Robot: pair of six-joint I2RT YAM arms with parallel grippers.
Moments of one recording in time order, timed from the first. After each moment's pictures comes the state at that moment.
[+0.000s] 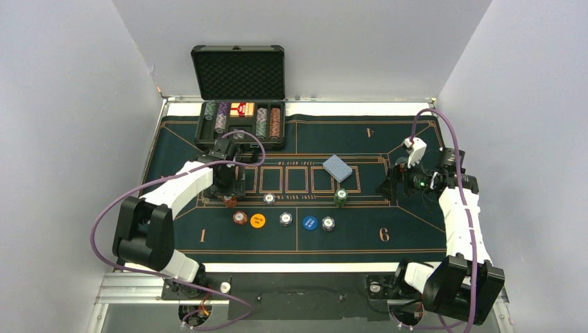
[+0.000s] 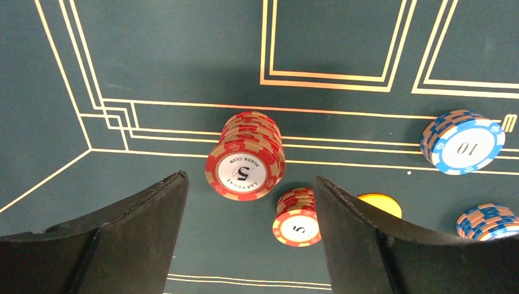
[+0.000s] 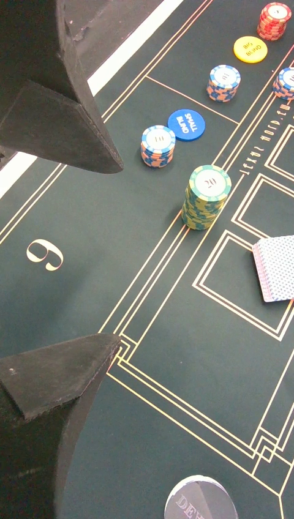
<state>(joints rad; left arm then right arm) -0.32 1.52 1.00 -0.75 -0.16 -0.34 -0.28 1.12 0.89 -0.78 -0.80 -0.49</state>
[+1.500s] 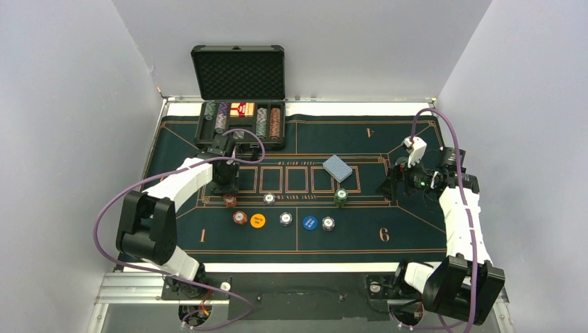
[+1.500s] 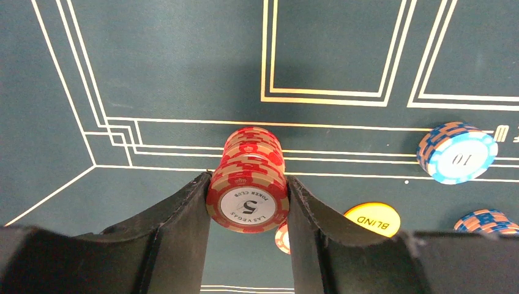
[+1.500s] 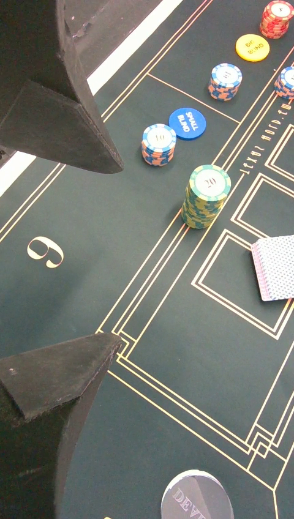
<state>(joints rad) -0.29 1.56 1.02 -0.72 -0.13 -0.30 -0.28 1.12 0.90 -0.79 -0.80 -0.51</state>
